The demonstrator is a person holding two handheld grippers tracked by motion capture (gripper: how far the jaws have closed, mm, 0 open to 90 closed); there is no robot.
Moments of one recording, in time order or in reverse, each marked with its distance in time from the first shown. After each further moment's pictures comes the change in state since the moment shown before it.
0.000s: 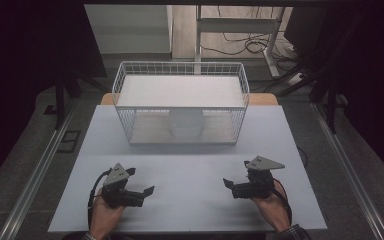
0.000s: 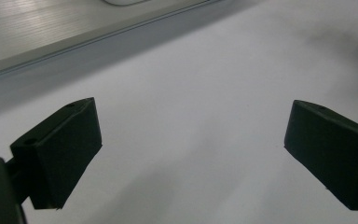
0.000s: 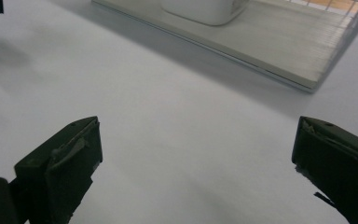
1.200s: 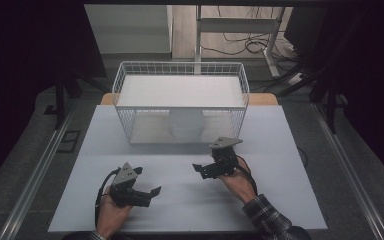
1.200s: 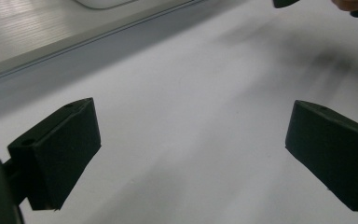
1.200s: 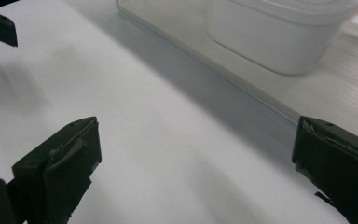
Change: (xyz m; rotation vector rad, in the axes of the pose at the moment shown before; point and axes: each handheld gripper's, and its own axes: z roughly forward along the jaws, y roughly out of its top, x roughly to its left) left arm -0.010 0.006 0.016 0.005 -0.023 0.038; right arm 0.019 0.054 0.091 0.044 0.134 -0.070
